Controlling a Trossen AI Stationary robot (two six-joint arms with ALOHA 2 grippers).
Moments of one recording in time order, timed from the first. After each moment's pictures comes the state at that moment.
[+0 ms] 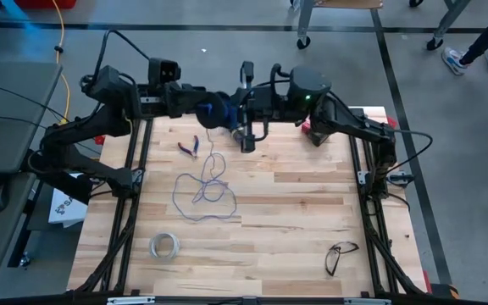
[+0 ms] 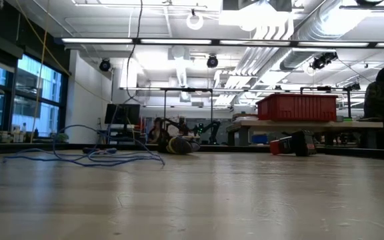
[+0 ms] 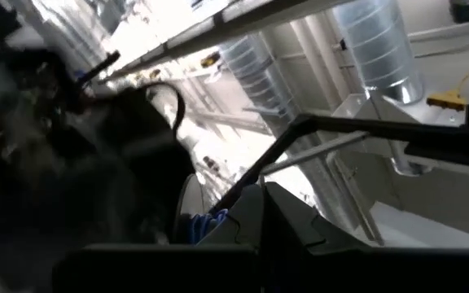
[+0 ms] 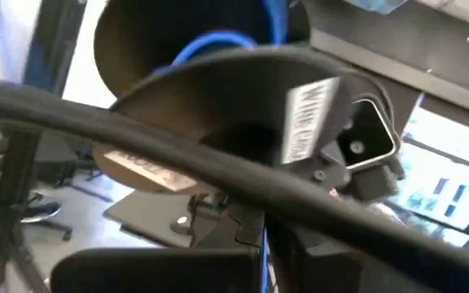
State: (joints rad) left arm 0.16 1.28 1.57 0.30 0.32 -1.09; right arm -0.05 1.91 2.34 -0.21 -0.16 -0.35
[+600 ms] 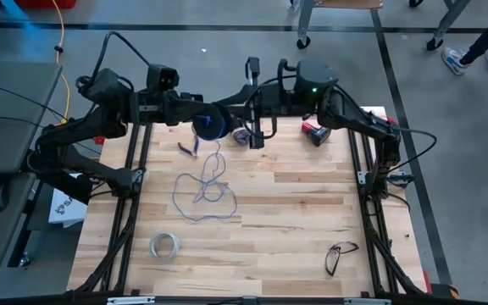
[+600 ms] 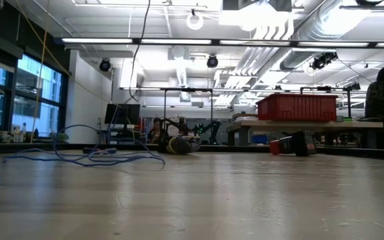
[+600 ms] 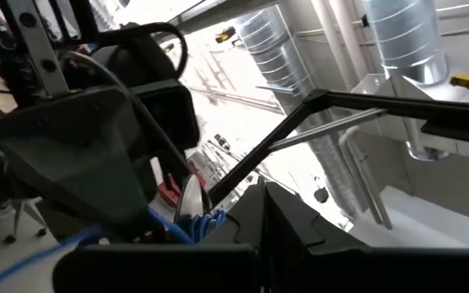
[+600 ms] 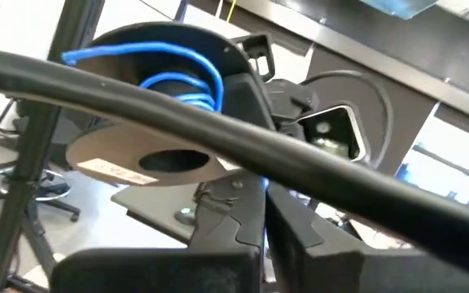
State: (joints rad) left arm 0.12 1.24 1.57 0.18 0.32 -1.06; right arm -0.09 1.87 2.34 -0.29 -0.25 -0.41
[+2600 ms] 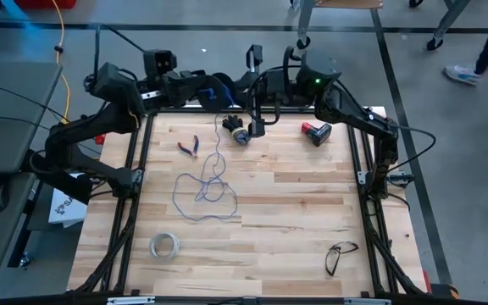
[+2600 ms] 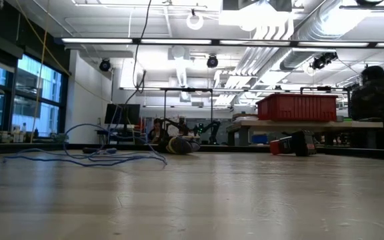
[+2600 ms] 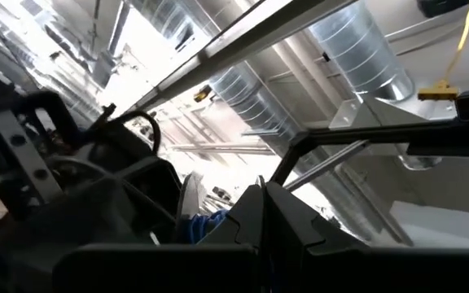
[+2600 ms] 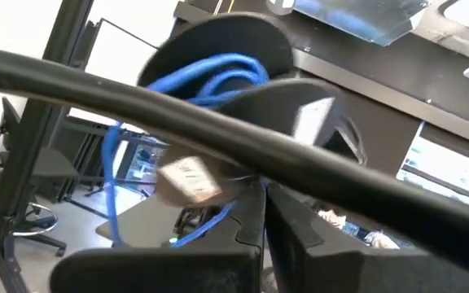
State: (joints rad) left arm 0.21 1.31 1.57 0.43 0.30 -0.96; right arm -0.13 1.88 2.34 -0.17 -0.30 -0.35
